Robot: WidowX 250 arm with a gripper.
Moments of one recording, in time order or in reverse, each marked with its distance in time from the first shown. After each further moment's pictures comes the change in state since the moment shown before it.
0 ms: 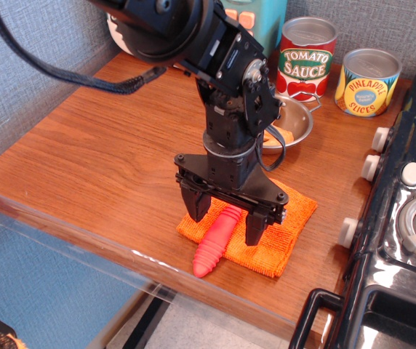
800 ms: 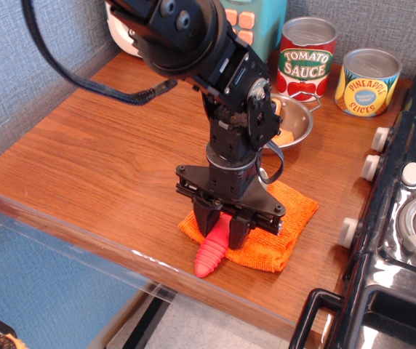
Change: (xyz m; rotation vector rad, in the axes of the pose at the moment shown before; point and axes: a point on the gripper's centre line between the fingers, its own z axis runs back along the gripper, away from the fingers) arm -0.001 0.001 -0.018 0.014 0.042 0.000
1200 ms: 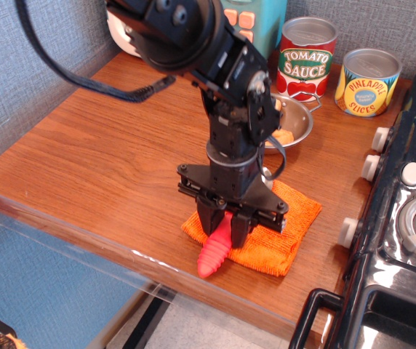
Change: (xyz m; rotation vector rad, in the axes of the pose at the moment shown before) arm 0.000 -0.001 0.009 -0.026 -0.004 0.002
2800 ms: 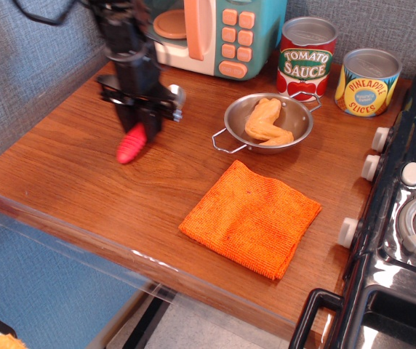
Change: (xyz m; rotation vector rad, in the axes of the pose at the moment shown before) arm 0.086 0.152 -0.018 -0.016 0.013 0.007
